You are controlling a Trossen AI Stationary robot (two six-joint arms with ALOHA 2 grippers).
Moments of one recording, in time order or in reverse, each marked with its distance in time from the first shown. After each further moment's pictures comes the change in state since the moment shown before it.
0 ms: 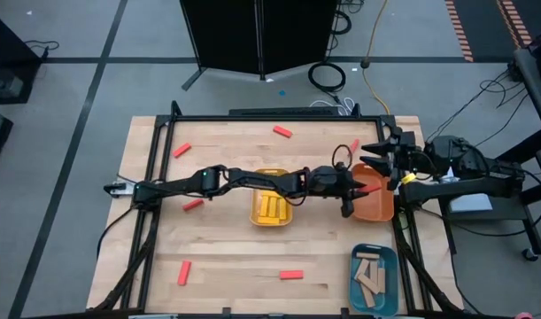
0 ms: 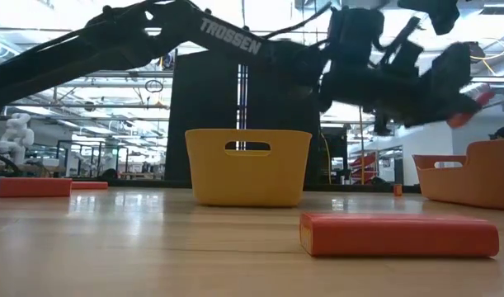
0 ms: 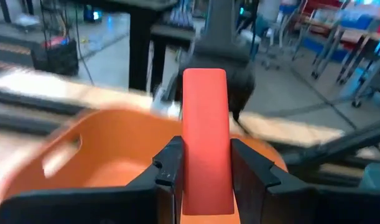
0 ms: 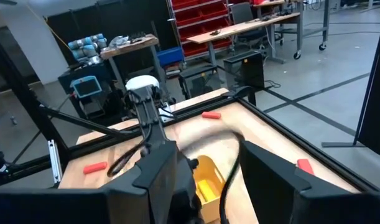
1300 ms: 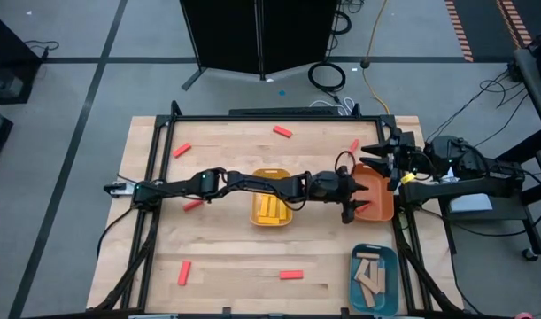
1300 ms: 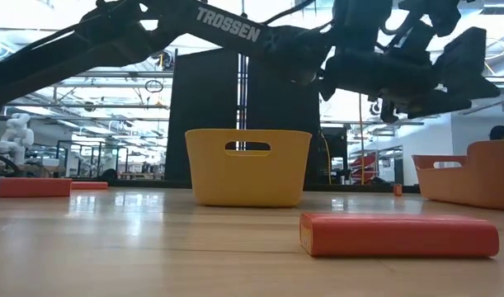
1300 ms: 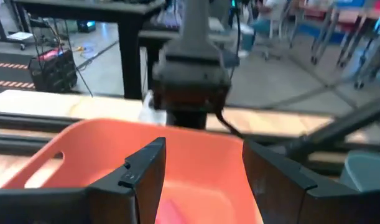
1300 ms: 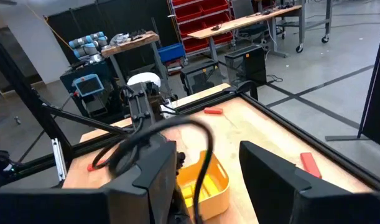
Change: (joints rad) left arm -0.032 -0.005 0.029 -0.052 -0.019 0.096; right arm 0.000 -0.002 0.000 -0.018 -0.010 0.027
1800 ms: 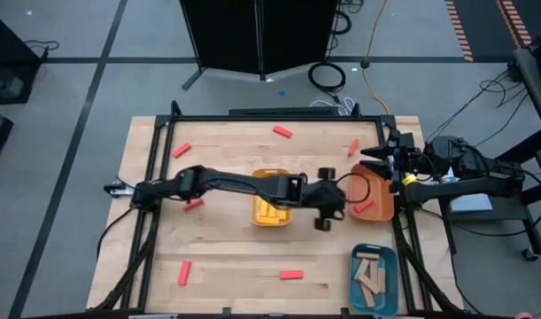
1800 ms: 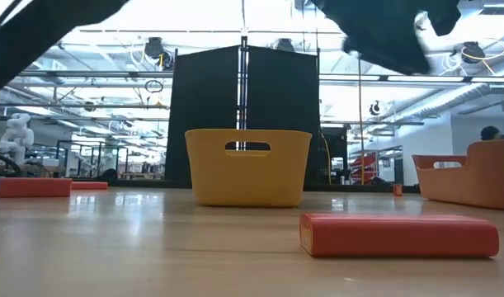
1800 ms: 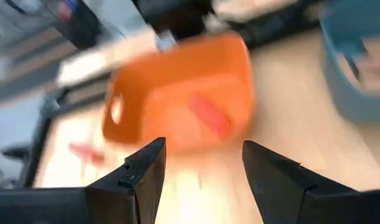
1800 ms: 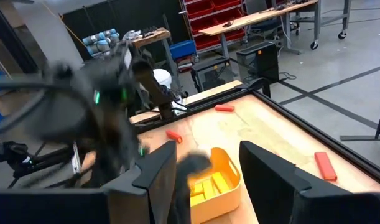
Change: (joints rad) left arm -0.085 -0.275 0.002 -0.754 -0.251 0.358; right arm 0.001 0.000 0.000 0.002 -0.052 0.007
